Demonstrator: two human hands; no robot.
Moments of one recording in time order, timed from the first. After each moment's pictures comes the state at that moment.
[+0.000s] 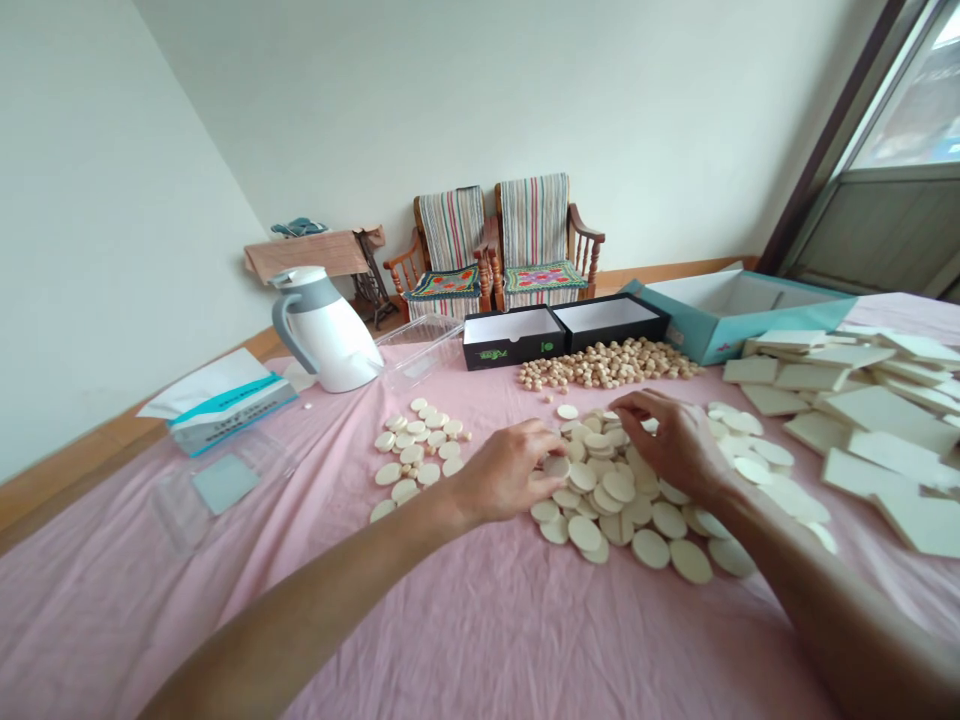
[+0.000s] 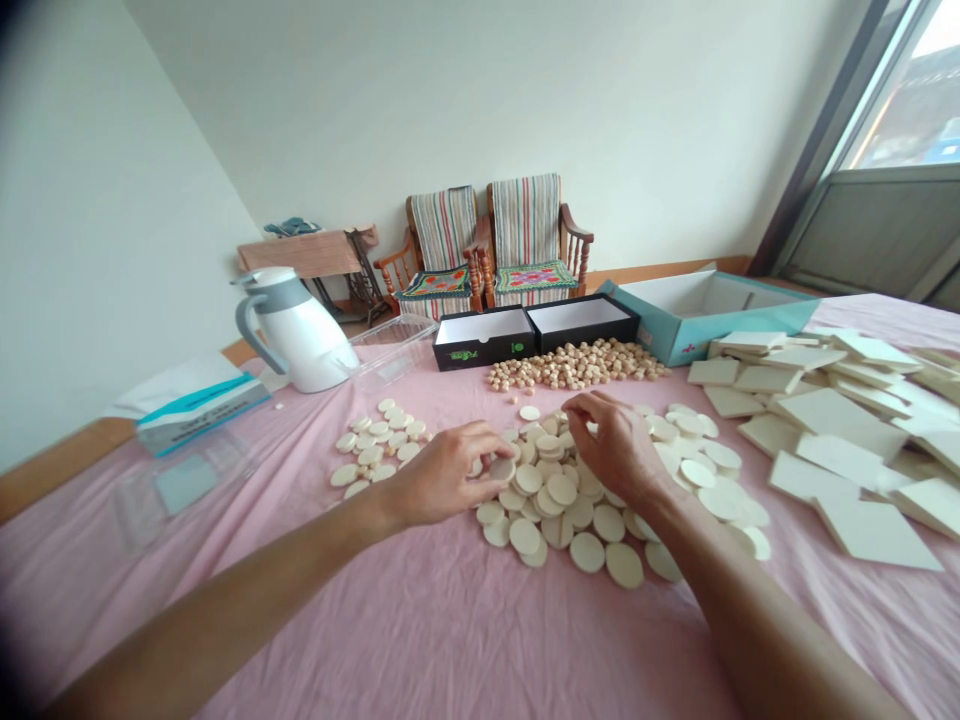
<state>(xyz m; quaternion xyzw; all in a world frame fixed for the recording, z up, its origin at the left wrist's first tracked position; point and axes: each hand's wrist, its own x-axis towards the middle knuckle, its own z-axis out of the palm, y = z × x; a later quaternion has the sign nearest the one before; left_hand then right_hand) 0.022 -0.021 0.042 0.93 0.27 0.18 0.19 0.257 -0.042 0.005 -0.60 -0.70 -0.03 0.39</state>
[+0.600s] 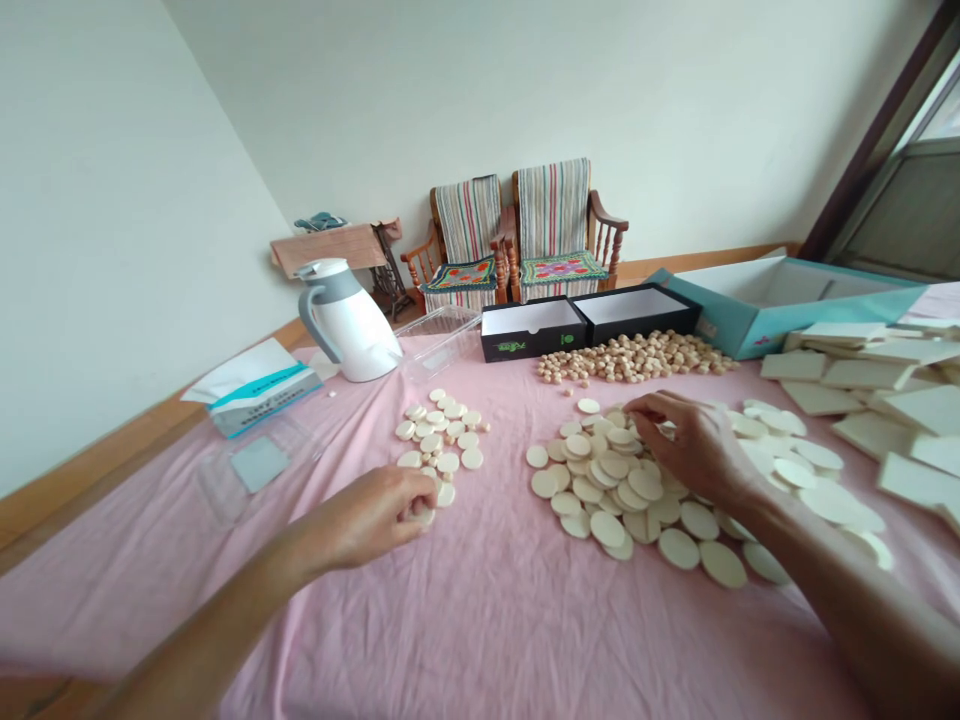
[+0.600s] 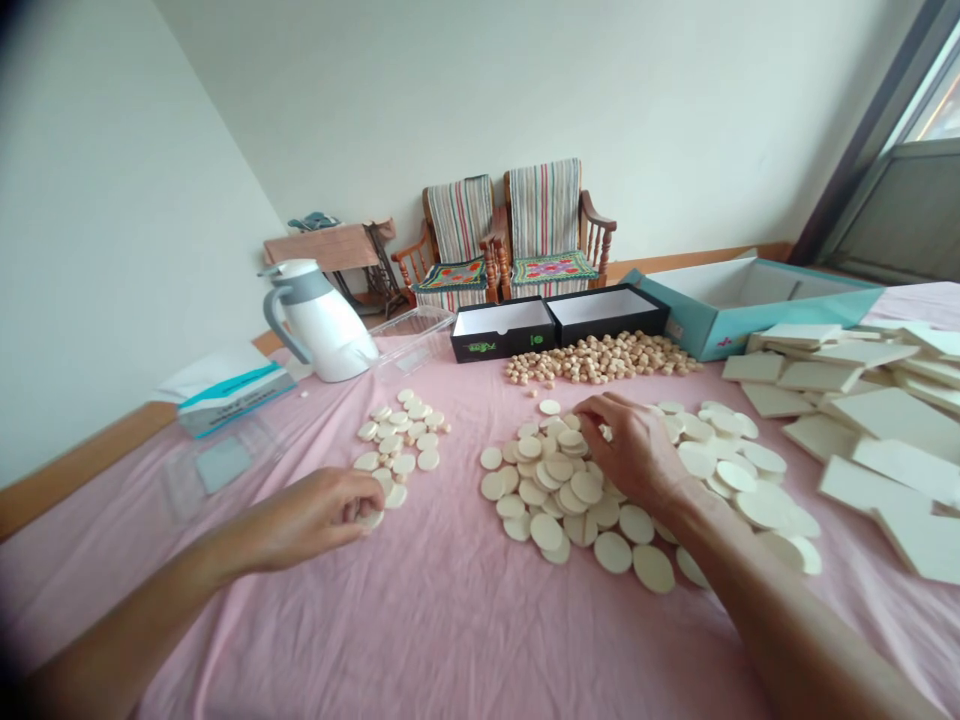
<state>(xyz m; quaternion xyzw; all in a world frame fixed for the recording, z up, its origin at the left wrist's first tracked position) -0.123 -0.051 0.052 0.87 0.45 -0.02 0.19 0.250 -0.043 0.000 -0.58 -0.73 -0.04 0.37</state>
